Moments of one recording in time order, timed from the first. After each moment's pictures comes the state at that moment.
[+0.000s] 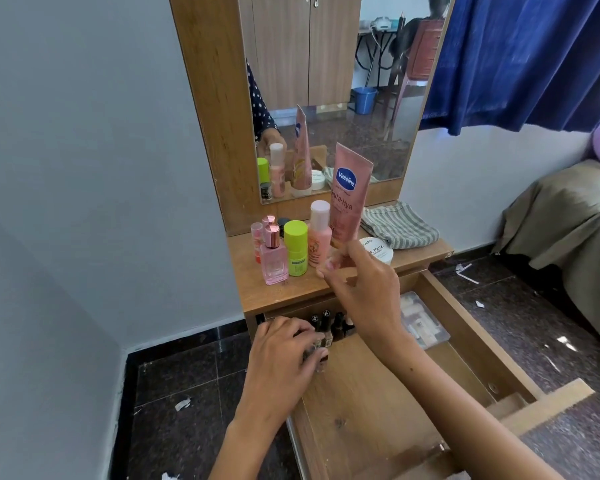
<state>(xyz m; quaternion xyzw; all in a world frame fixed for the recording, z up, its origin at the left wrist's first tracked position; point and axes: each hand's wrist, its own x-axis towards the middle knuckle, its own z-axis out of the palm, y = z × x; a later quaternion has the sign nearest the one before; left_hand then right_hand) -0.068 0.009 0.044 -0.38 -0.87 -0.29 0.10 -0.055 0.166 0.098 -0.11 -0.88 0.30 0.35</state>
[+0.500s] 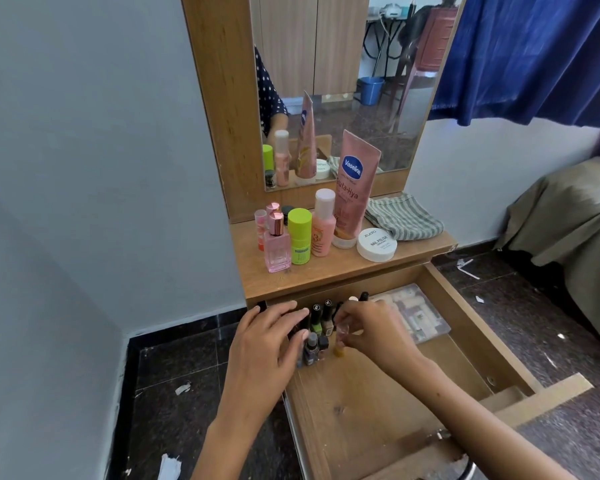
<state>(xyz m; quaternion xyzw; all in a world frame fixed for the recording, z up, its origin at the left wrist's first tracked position) -0.063 -0.013 0.048 -0.34 -0.85 -0.37 0.14 -0.020 0.183 0.055 -0.09 -0.97 0.24 0.02</state>
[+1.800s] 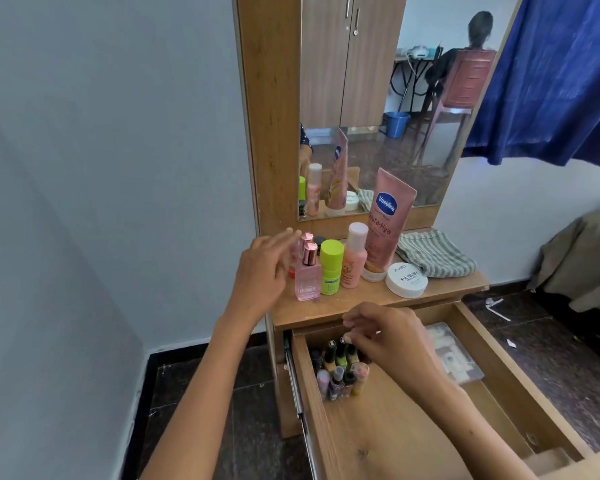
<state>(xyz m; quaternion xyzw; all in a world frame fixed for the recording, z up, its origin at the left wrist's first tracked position) -0.188 -0.006 0.113 -0.32 -0.87 -0.34 0.15 -0.036 0.163 0.099 -0.08 -0.95 0.29 0.11</state>
